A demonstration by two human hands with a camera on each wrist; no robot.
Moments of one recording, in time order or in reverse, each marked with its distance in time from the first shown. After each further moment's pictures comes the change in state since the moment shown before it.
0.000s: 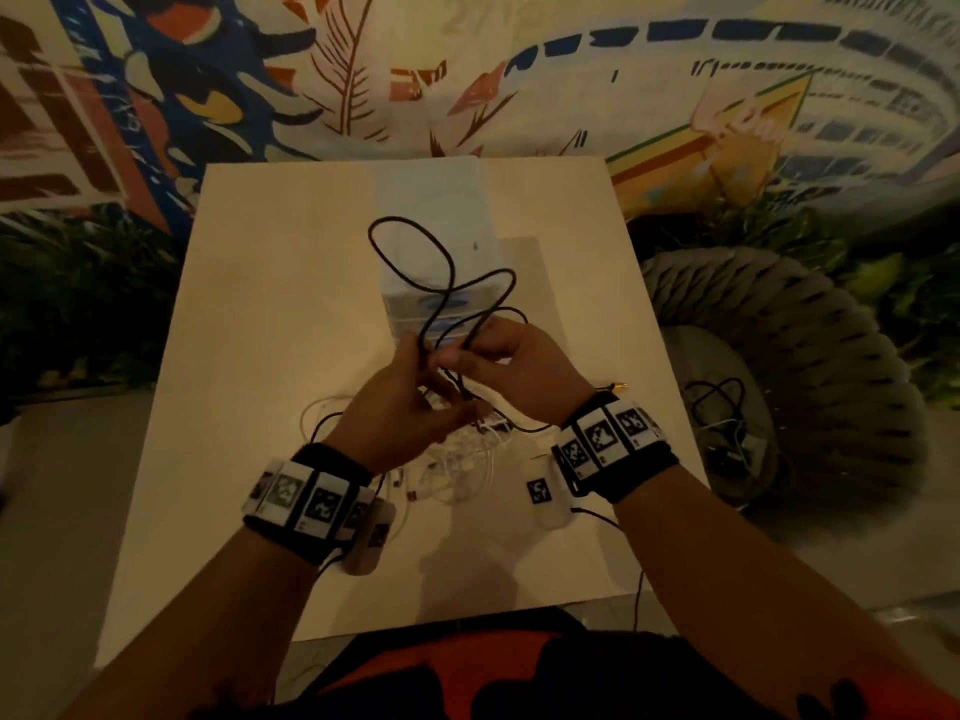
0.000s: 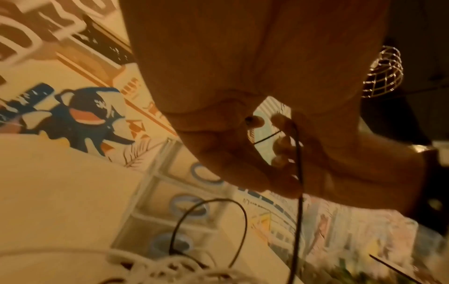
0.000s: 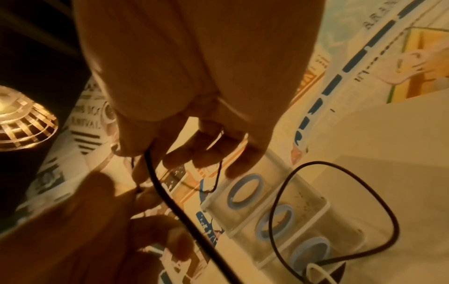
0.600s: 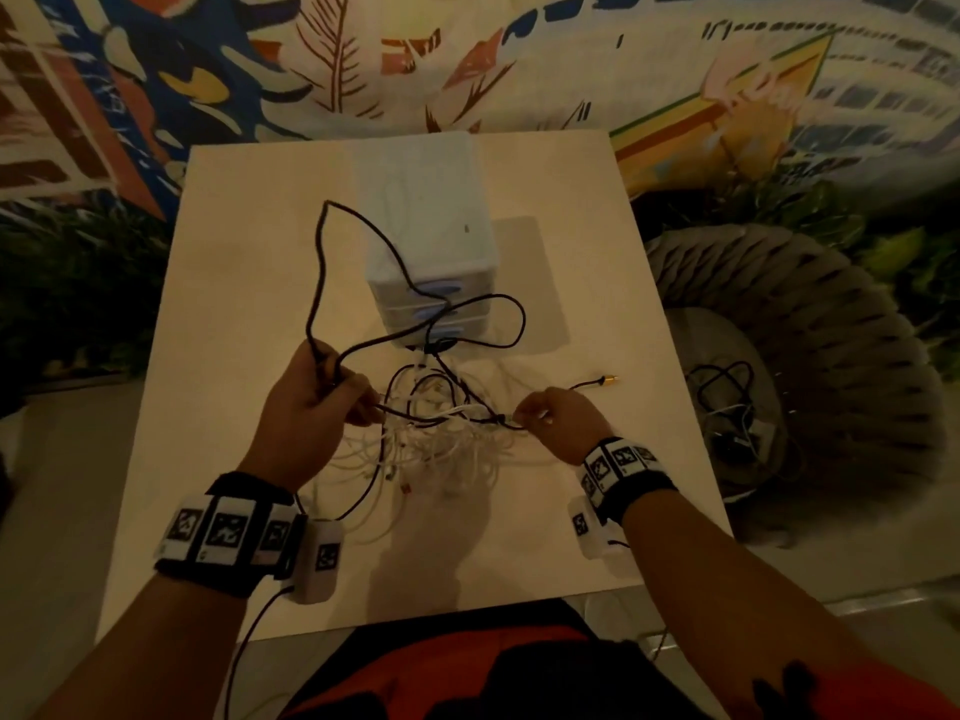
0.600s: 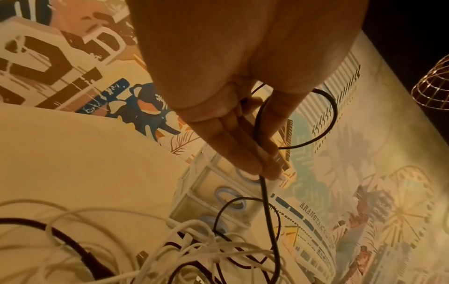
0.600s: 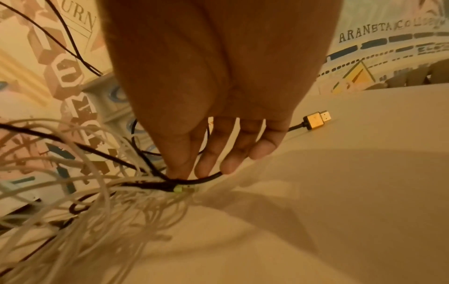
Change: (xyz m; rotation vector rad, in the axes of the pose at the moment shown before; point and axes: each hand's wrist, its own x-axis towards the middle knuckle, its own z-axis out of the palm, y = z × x) left_hand -0.021 -0.049 -0.022 -0.366 0.323 -0.154; right_hand -0.054 0.159 0.005 -0.442 -0.114 0.475
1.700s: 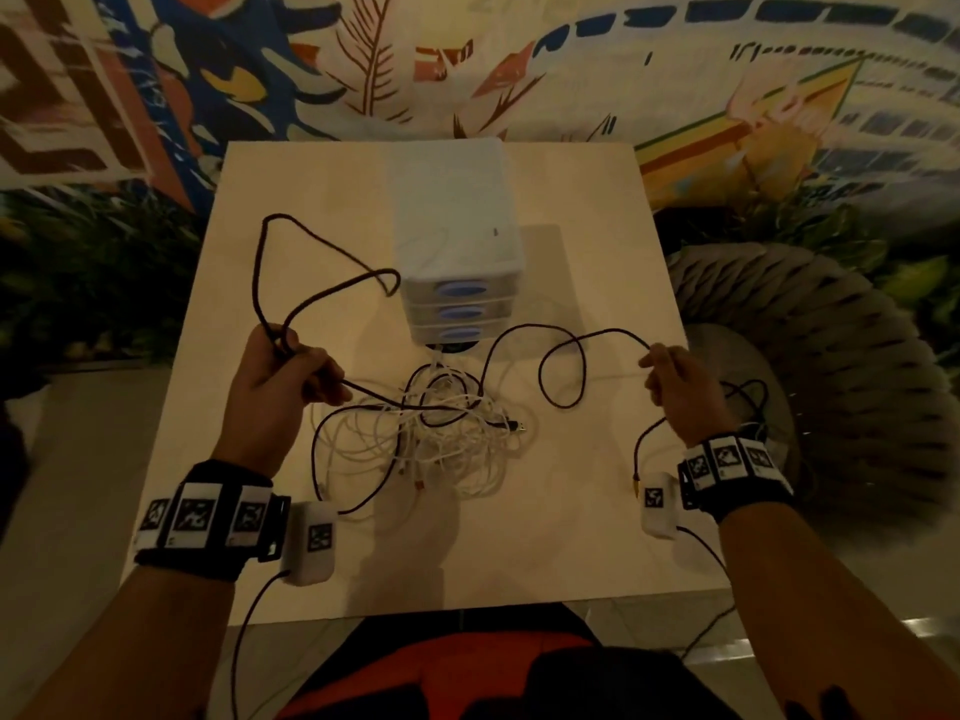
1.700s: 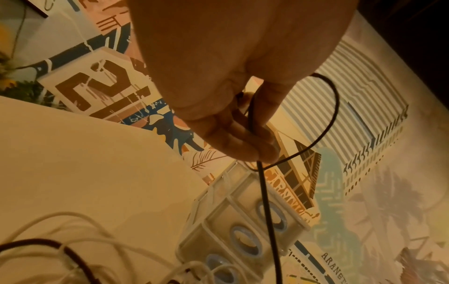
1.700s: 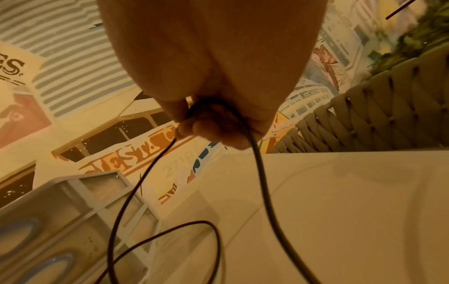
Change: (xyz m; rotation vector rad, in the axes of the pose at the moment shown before) left_hand -0.004 0.009 -0.038 -0.280 0.188 -0.008; right_hand -0.009 0.058 -0.080 0.532 0.480 0.119
